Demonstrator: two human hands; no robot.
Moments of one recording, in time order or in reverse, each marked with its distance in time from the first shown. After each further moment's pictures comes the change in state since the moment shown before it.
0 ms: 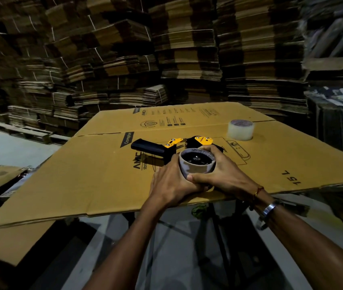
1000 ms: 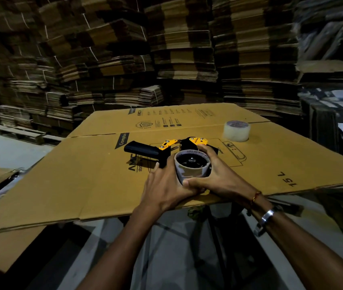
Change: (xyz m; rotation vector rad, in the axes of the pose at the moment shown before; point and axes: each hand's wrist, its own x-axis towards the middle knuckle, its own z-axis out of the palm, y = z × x) left_hand -0.002 -0.007 0.000 0.157 -0.022 0.047; right_hand 0.000 0.002 0.003 0.081 -0.090 0.025
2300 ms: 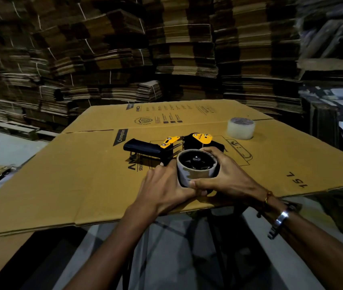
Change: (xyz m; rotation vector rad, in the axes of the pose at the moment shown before) left_hand 0.007 -0.020 -0.001 0.173 -0.026 0.060; right_hand -0.001 0.005 -0.002 -0.060 0.057 -0.052
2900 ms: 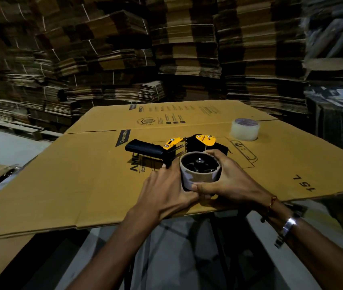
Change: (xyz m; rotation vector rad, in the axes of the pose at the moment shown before) left_hand 0.002 -0.003 0.002 0.017 0.132 0.095; right_hand 0.003 -0.005 0.000 -0.028 -0.006 -0.009
